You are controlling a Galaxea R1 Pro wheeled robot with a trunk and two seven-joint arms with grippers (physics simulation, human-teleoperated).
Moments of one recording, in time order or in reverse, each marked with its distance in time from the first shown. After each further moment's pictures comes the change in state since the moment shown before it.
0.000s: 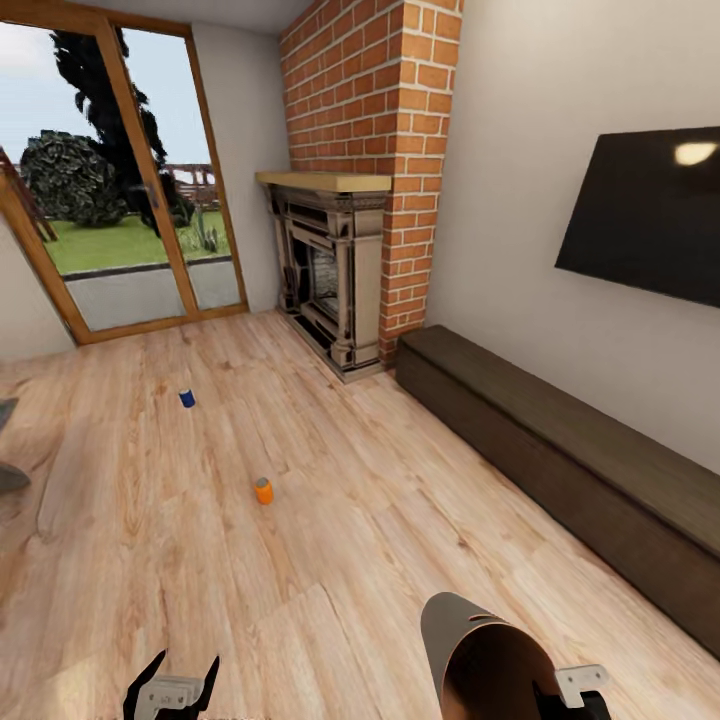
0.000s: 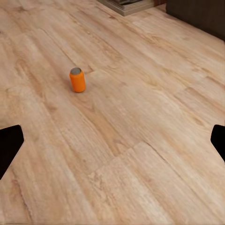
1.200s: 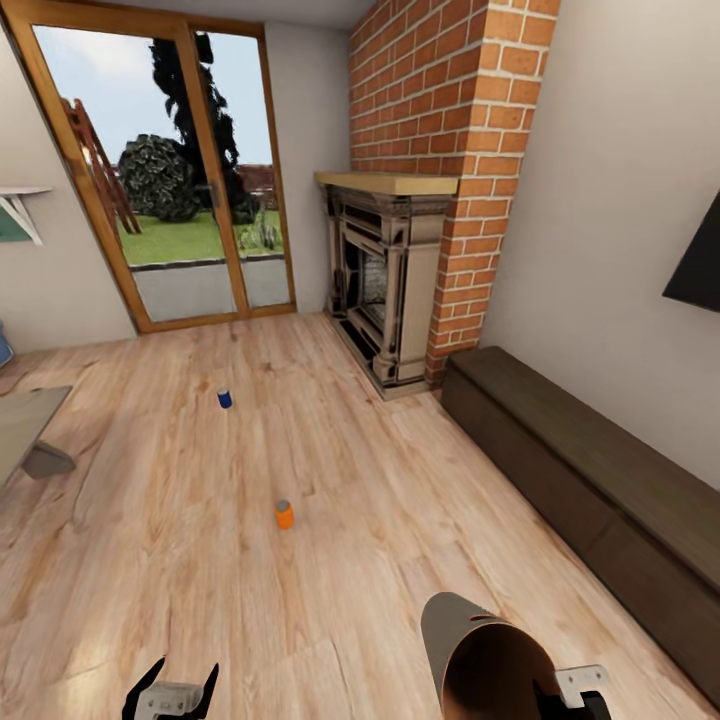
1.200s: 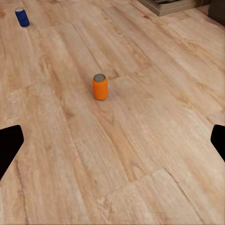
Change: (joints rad) left arm -0.001 0.000 -0.001 0.025 -0.004 0.008 -0.007; right arm 0.000 0.000 -0.002 0.000 -0.001 0.000 0.000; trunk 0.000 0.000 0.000
